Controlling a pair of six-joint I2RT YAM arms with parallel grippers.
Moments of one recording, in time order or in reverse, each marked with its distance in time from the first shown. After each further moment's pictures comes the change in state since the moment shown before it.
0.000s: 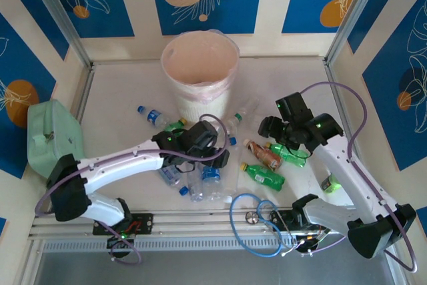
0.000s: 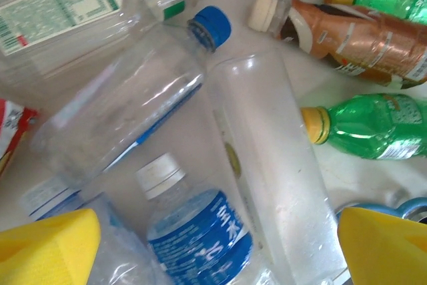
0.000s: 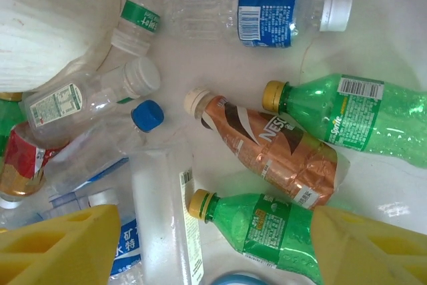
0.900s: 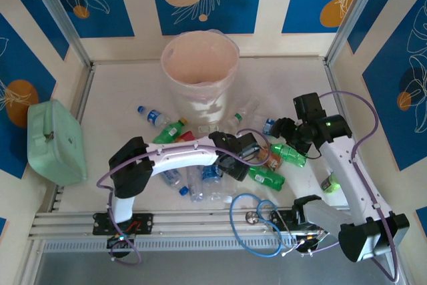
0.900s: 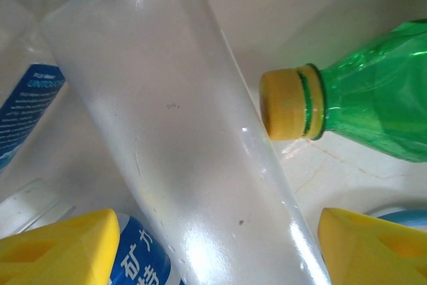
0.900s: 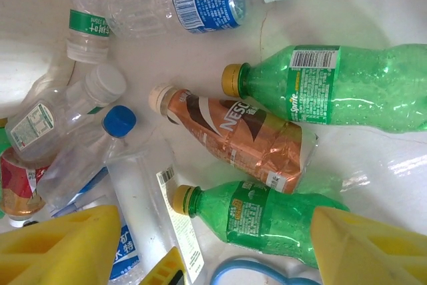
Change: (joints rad) left arm -0.129 0.497 0.384 -0.260 -0.029 0.015; right arm -0.230 -0.021 -0.053 -0.039 -0.151 -0.026
